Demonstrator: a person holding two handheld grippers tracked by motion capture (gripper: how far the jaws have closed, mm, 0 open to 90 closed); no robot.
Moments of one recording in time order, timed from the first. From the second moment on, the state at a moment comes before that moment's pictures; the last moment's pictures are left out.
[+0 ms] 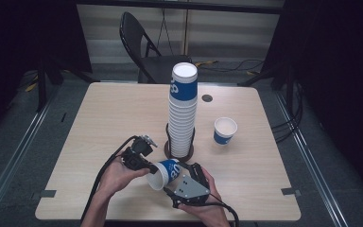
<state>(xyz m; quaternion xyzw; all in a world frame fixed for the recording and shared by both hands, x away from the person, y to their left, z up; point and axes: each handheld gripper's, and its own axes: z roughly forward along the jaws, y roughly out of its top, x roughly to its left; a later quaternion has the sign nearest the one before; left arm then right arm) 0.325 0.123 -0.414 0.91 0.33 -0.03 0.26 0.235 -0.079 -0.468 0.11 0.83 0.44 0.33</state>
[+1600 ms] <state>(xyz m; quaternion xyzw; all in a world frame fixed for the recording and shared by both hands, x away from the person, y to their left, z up) 0.324 0.113 -0.411 0.91 0.30 -0.08 0.28 0.234 -0.048 -0.455 0.02 0.84 0.43 0.33</state>
